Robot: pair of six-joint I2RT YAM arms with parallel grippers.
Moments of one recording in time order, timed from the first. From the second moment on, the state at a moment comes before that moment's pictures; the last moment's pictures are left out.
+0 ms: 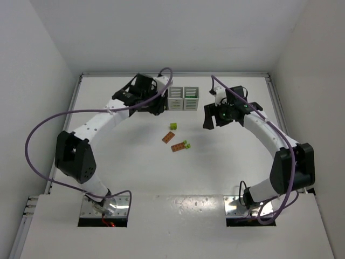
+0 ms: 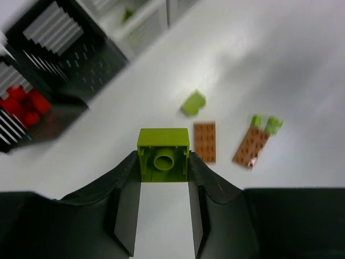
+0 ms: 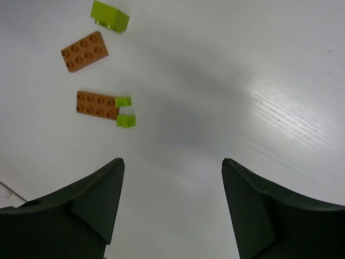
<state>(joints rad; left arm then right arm) -0.47 1.63 1.40 -0.53 0.17 0.15 0.24 1.50 1.10 -0.53 -0.32 -0.05</state>
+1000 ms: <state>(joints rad) -0.45 2.18 2.07 -0.48 0.22 -0.01 0.25 1.33 0.83 -0.52 -0.48 -0.22</state>
